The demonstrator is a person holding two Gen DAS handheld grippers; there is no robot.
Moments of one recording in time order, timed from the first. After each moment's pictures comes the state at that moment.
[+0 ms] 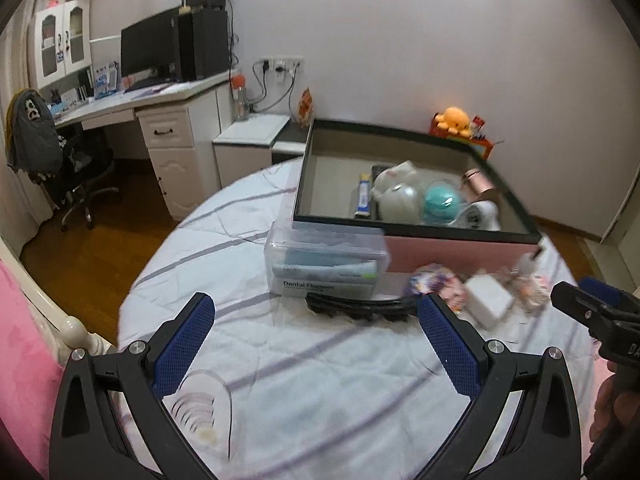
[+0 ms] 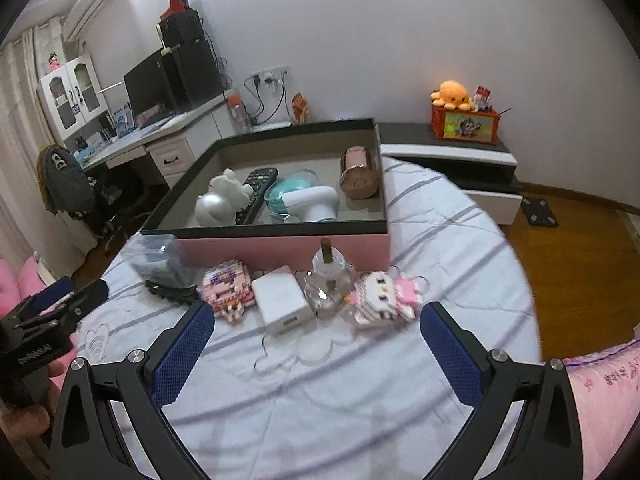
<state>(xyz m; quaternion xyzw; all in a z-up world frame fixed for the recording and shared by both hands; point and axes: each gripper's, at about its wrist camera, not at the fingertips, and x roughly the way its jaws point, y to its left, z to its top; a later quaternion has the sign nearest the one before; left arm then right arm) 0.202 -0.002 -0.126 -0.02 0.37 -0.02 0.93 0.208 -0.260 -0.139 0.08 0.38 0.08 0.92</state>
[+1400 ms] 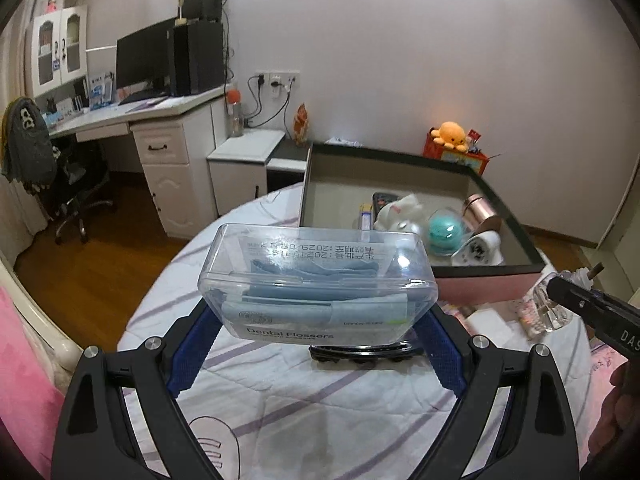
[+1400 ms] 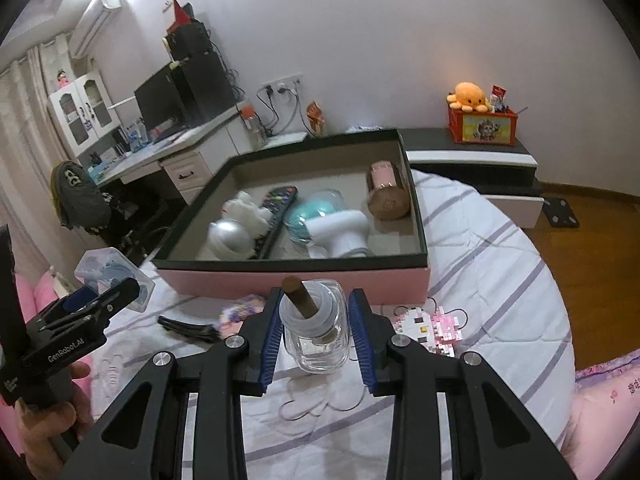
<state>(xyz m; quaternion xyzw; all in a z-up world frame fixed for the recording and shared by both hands) 0.211 0.004 -0.106 -0.03 0.34 -0.03 0.94 0.217 -0.251 -0.120 0.10 0.35 0.11 0.92</state>
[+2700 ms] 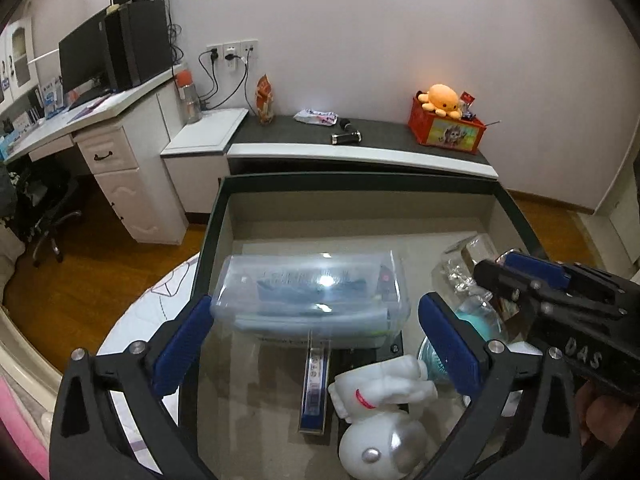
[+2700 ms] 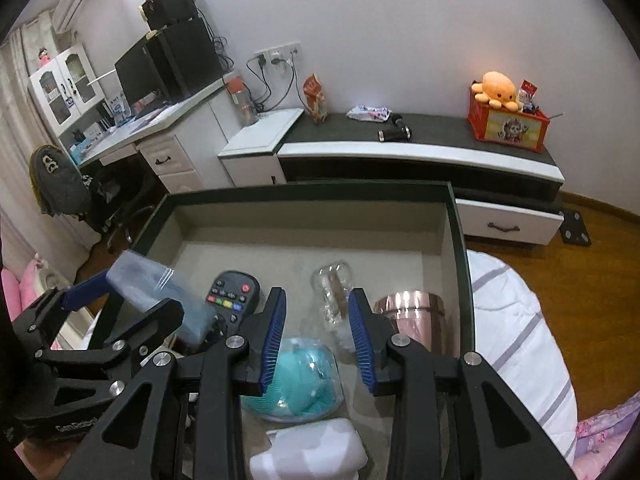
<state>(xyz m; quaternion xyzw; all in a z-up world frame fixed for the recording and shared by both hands) 0.404 -0.062 -0.126 0.01 0.41 -0.07 0.91 0.411 -0.247 -0.145 0.07 0.42 0.11 0.90</state>
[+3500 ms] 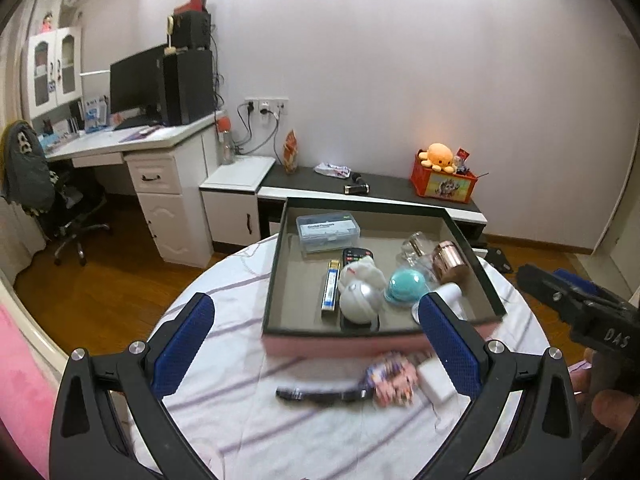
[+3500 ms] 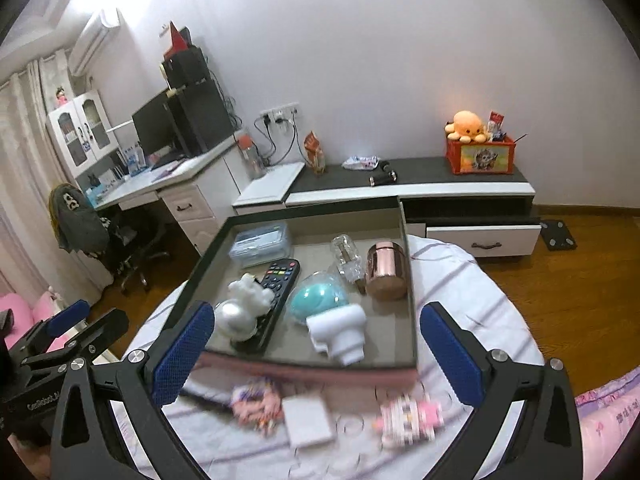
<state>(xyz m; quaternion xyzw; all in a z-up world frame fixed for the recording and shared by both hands) 0.213 -0.021 -0.040 -0.02 0.31 -0.04 0.95 0.235 -0.265 -0.066 0.11 0.31 0.09 0.94</state>
